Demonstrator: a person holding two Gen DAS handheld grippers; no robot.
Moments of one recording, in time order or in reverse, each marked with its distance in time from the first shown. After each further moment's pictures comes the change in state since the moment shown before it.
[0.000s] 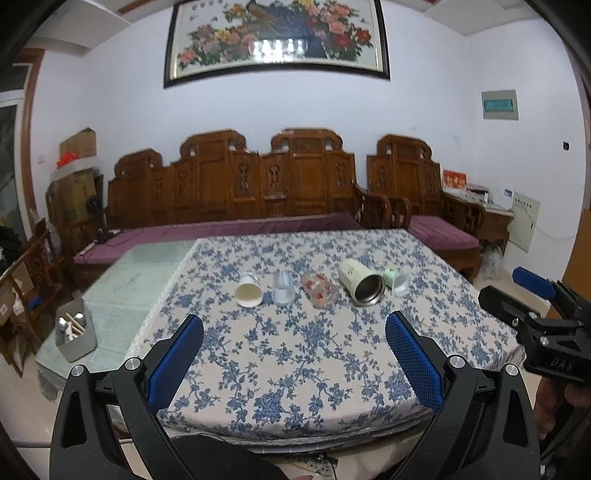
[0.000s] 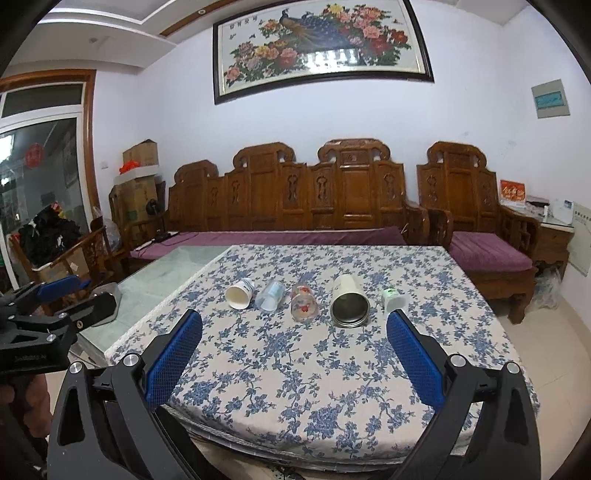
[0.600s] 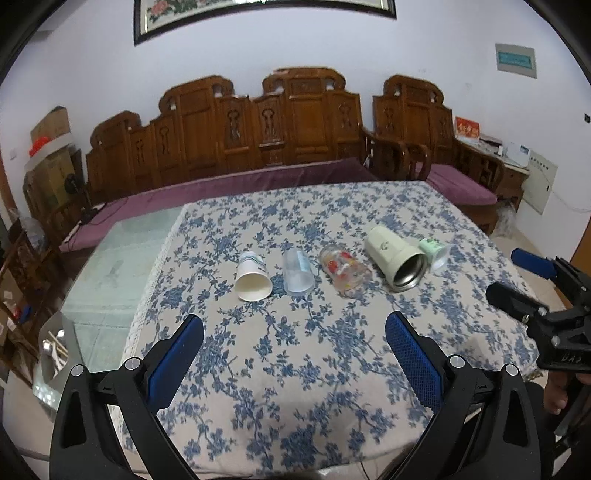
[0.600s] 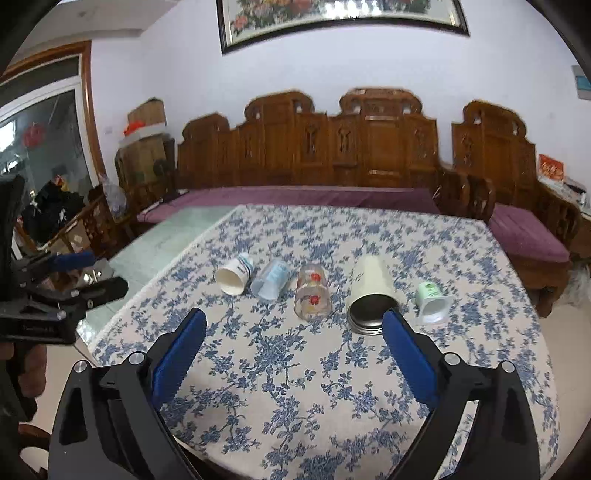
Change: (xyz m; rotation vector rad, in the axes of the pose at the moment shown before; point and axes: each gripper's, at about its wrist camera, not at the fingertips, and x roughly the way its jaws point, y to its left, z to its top) left arm 0.159 0.033 0.050 0.052 0.240 -0.011; right arm 0.169 -0.029 0.030 -0.020 0.223 0.091
